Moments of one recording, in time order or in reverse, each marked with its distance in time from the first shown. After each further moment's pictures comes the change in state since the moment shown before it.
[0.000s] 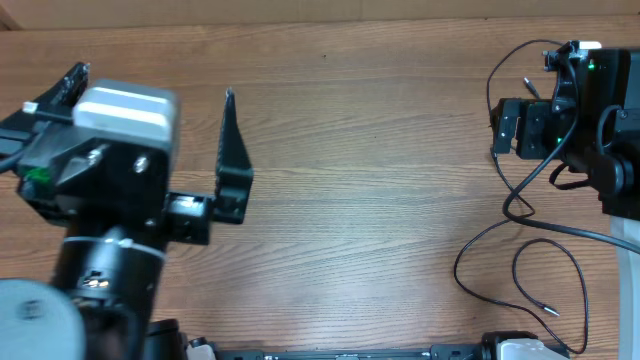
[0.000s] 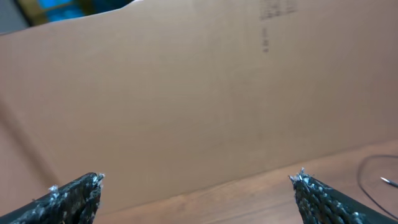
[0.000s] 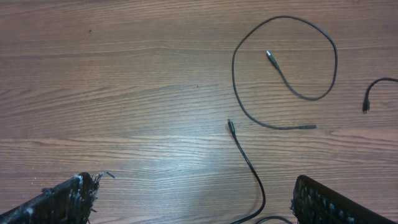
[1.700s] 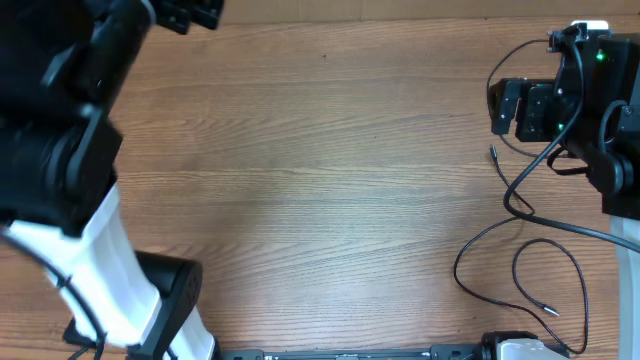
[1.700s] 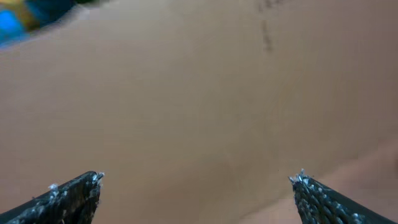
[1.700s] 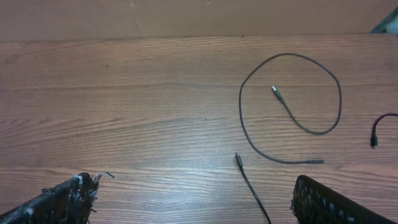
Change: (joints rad) left arm 1.046 0.269 -0.018 0.373 1.184 0.284; right arm 0.000 0.001 0.000 0.129 -0.029 0.000
